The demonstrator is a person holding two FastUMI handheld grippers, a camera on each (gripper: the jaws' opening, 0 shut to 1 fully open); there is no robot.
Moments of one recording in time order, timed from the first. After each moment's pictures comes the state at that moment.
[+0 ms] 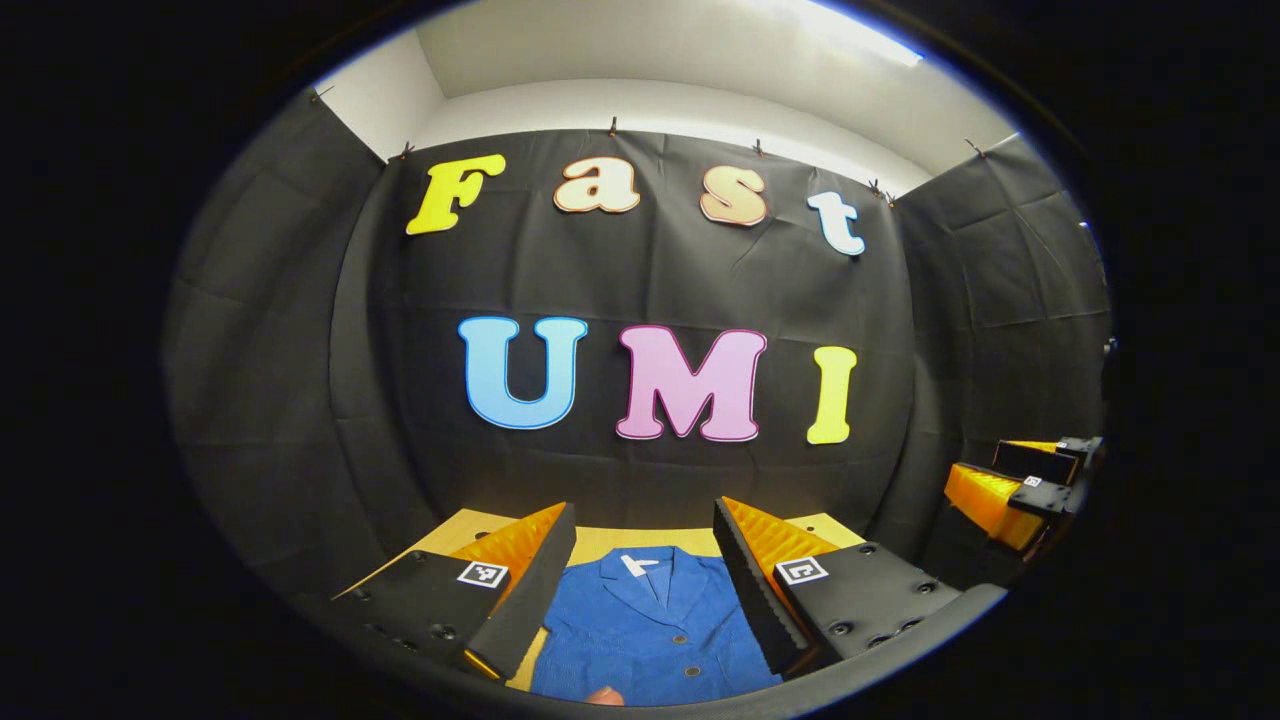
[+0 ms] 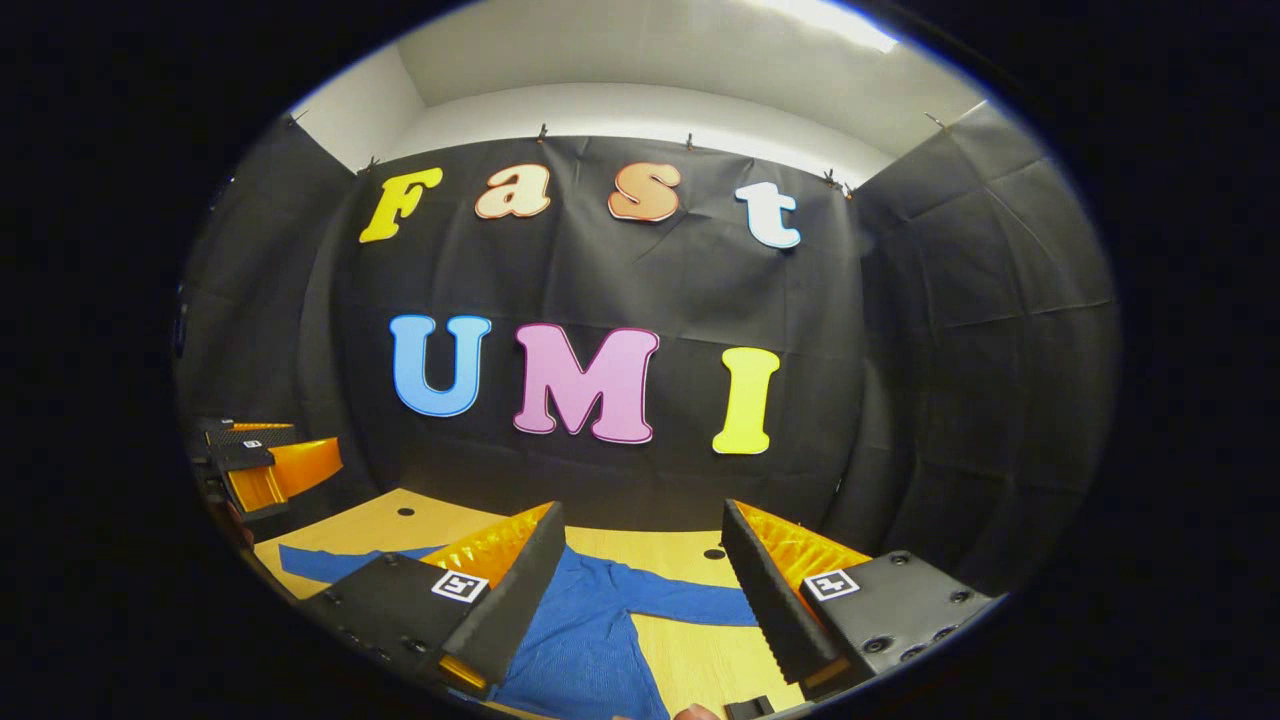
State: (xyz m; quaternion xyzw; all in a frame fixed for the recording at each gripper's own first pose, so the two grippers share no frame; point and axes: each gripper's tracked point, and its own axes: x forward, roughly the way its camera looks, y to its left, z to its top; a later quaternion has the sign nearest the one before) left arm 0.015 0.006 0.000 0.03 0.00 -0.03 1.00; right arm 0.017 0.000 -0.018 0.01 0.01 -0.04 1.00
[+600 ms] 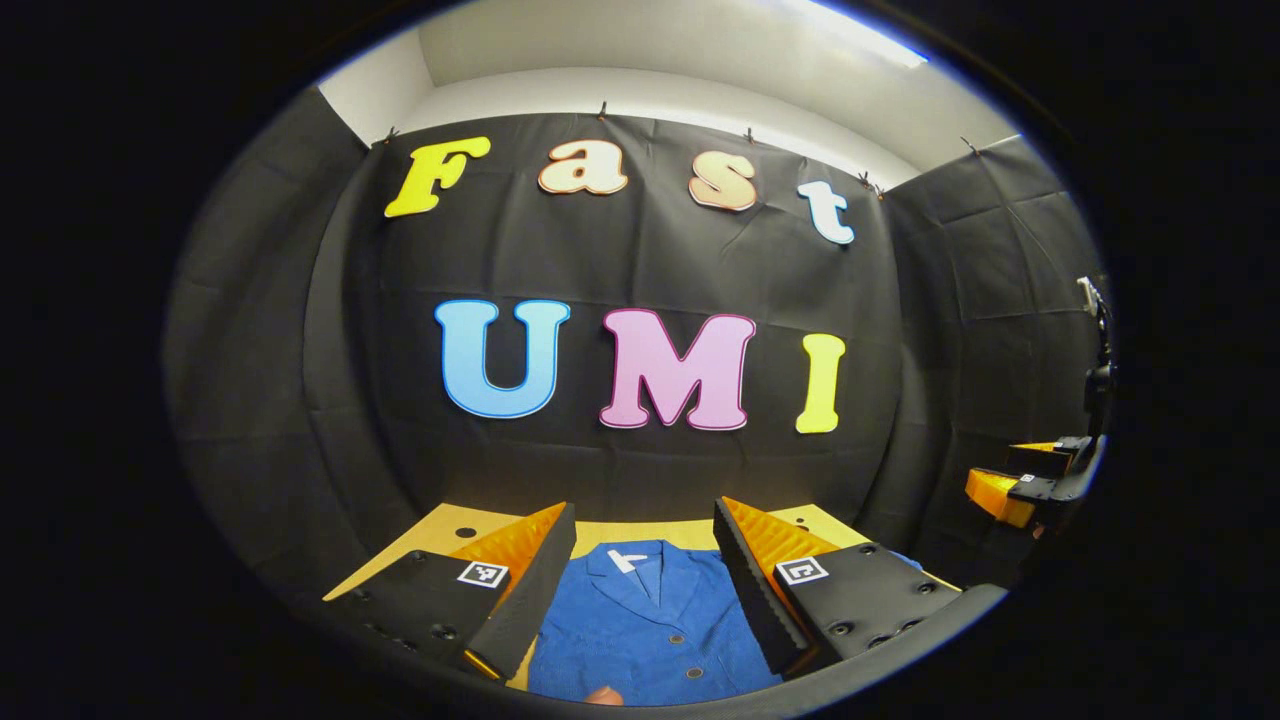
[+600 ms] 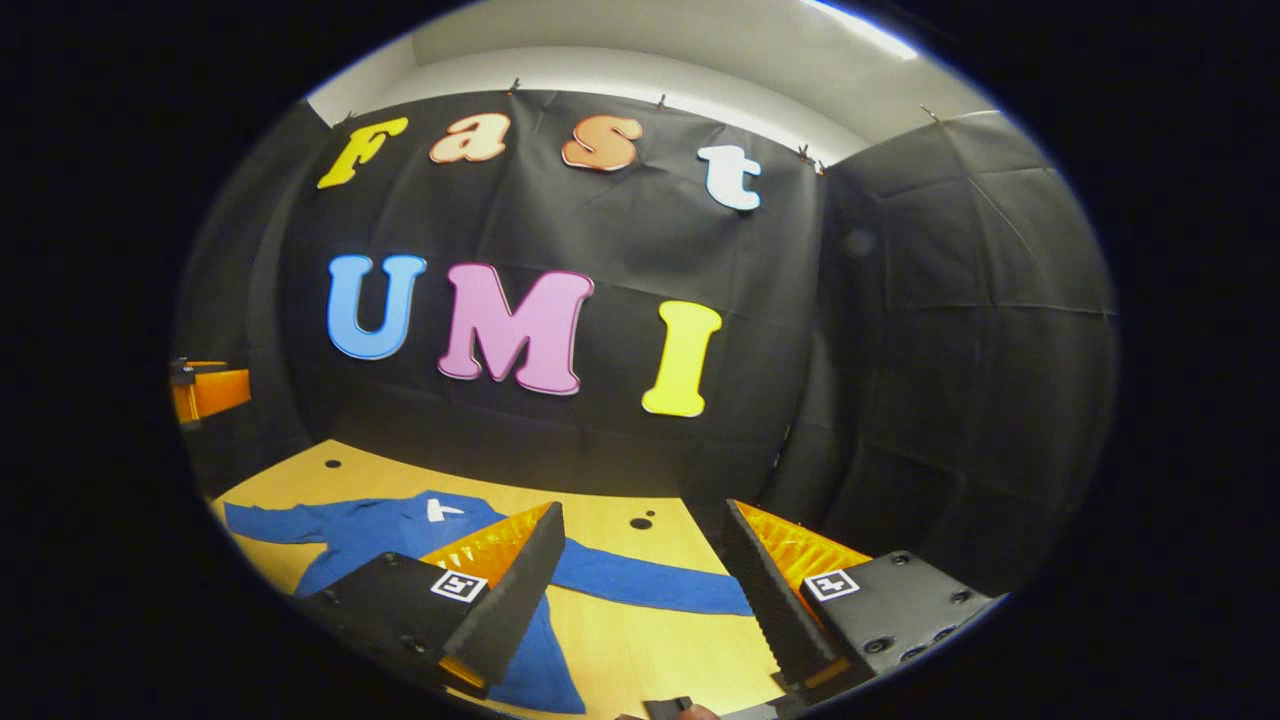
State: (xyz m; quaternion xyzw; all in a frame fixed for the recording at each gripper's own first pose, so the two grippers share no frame) left arm 0.048 -0.001 -0.020 0.03 0.02 -0.07 1.00; right arm 0.037 -0.115 -0.086 -0.03 0.09 -0.12 0.99
